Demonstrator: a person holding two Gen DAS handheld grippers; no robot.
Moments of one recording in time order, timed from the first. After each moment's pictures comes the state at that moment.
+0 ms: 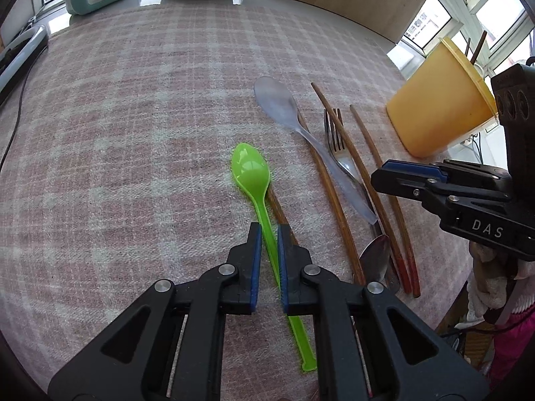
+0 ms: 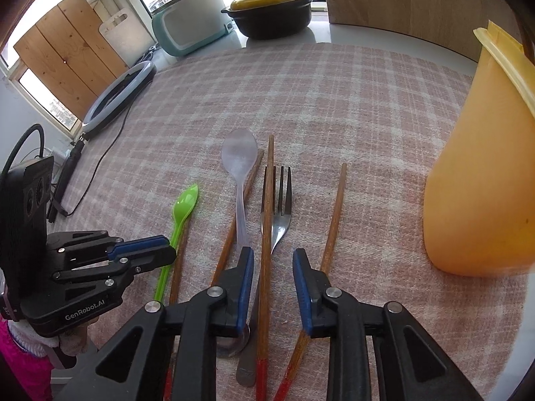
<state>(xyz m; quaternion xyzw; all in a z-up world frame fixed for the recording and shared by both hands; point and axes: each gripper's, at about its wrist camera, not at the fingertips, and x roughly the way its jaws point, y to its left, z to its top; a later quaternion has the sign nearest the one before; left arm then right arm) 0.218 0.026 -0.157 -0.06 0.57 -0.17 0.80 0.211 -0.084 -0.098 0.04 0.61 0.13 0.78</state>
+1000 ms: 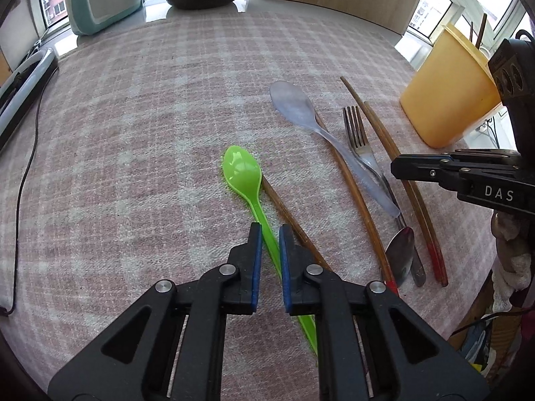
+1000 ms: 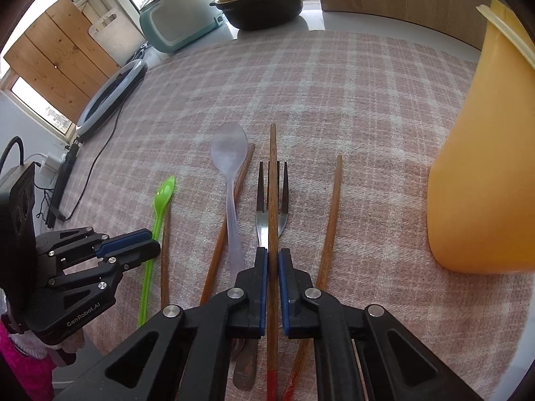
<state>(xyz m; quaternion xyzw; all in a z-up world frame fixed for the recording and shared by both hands) 0.222 0.025 -0.158 -0.02 0.55 -0.16 0.82 0.220 -0.092 -0.105 0.07 0.62 0.13 0.77</state>
